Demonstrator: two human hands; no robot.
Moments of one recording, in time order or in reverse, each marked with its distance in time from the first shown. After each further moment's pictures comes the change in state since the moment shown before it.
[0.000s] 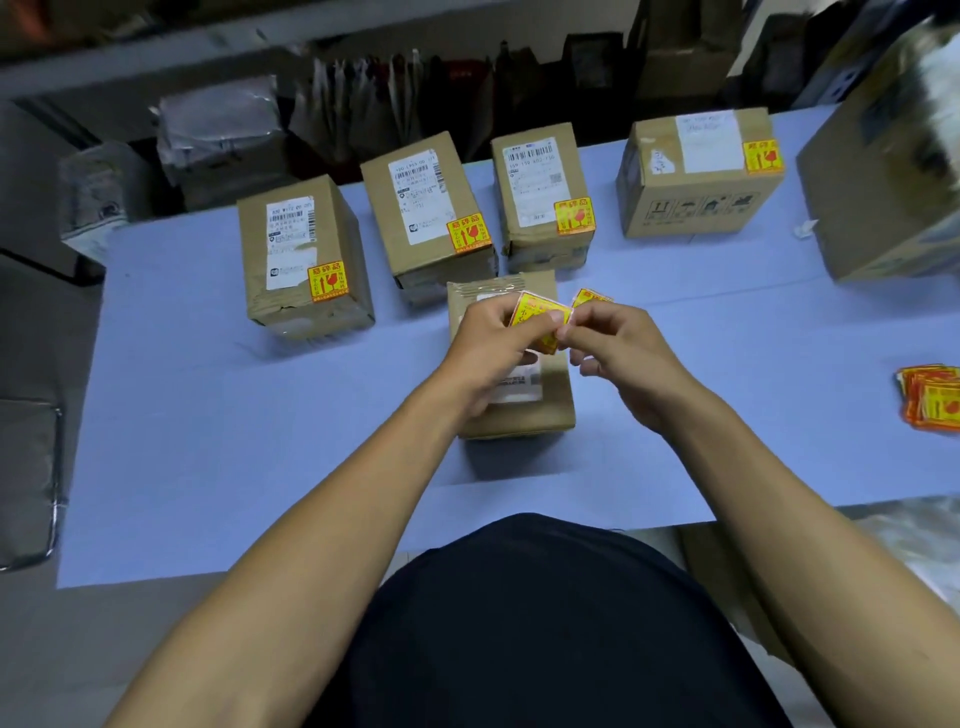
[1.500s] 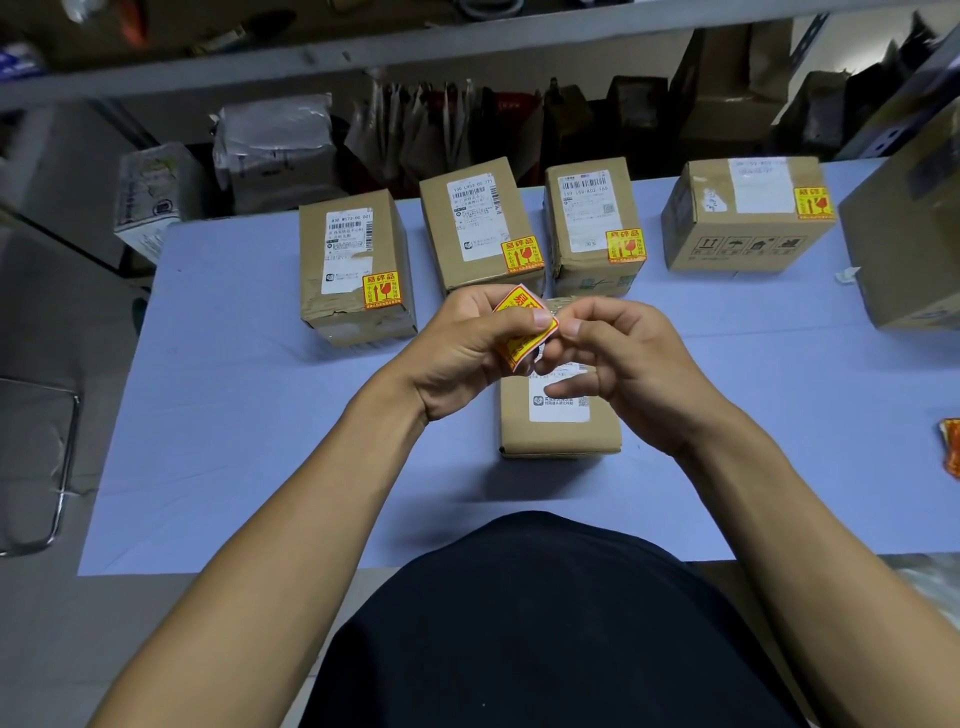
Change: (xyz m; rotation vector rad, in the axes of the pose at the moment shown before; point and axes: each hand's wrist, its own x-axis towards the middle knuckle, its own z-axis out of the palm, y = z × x) left_hand -0.043 0.042 -0.078 -0.326 -0.239 0.057; right_hand -0.027 -0.054 0.058 0.220 -0.269 -0.117
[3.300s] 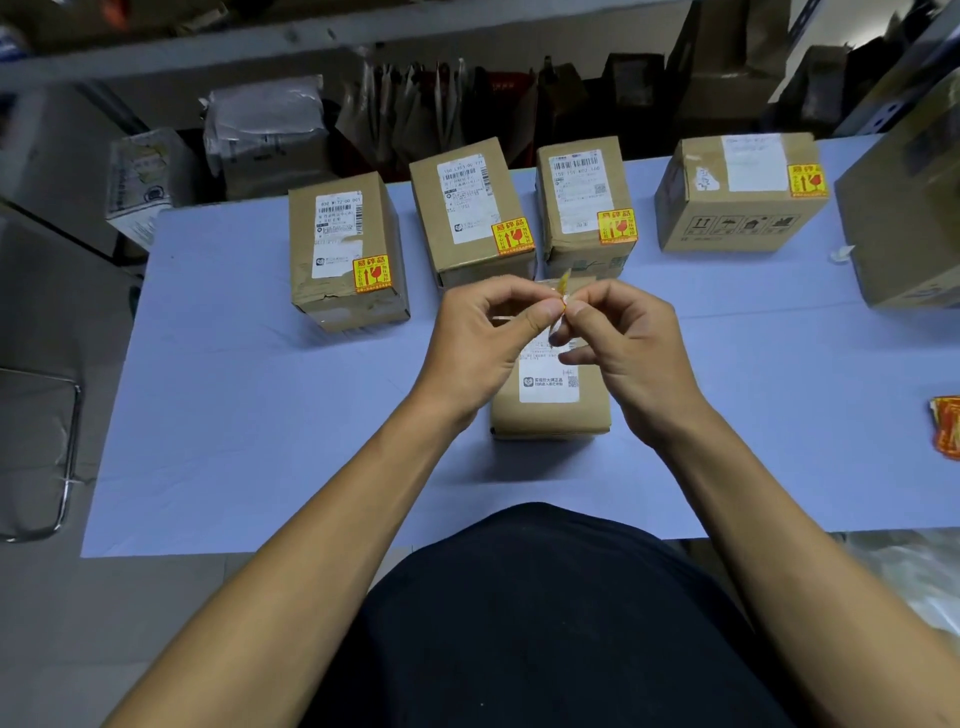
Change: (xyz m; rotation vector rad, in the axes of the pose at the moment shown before) left_hand -0.002 -0.032 0.024 0.446 0.344 0.348; right_hand -0.008 0.018 -0.006 -0.252 0.270 -0.180
